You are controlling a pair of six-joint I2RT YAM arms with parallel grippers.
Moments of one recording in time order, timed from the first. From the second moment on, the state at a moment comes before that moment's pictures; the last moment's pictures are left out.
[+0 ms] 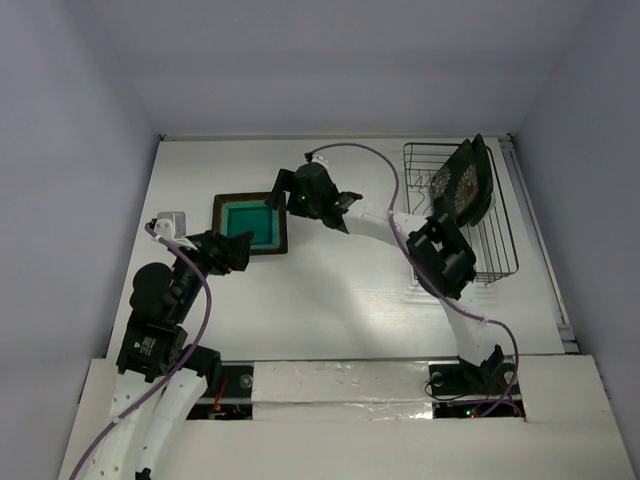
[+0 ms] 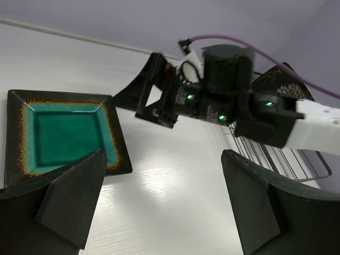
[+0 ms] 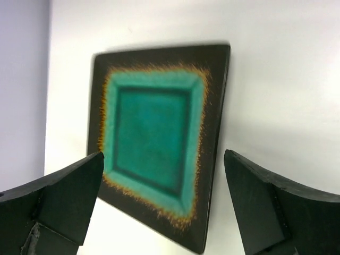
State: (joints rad) left arm -0.28 0.39 0.66 -0.31 0.06 -0.46; right arm 0.78 2.24 1.74 -0.01 0.08 0.86
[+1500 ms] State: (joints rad) left arm -0.28 0.46 0.66 -0.30 0.11 -0.45; right arm 0.07 1.70 1.50 -0.51 0.46 0.18
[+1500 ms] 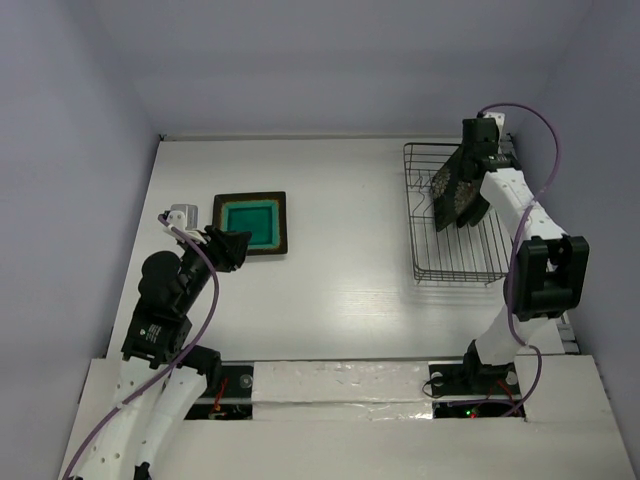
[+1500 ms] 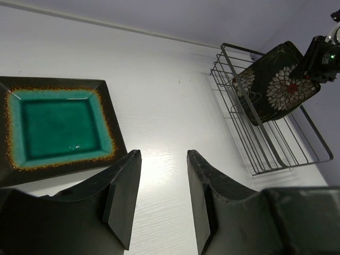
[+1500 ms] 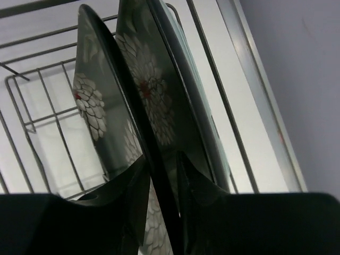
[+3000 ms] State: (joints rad) left arm -0.26 0.45 0.66 -0.29 0.11 -0.45; right arm 0.48 1.65 1.25 0.23 -0.22 0.68
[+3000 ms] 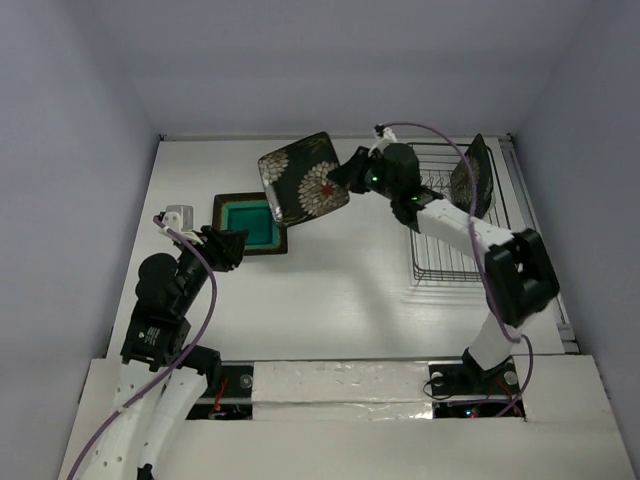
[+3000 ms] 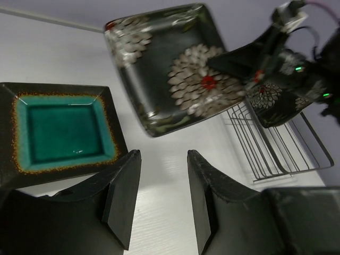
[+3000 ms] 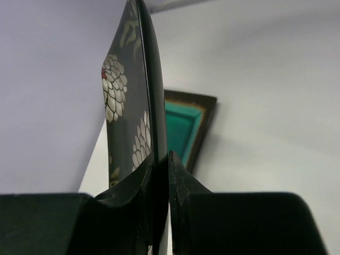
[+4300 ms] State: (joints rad) left arm -0.23 0.43 0.66 -0.29 0.13 -0.45; right arm 0.81 2.25 1.51 0.40 0.06 1.05
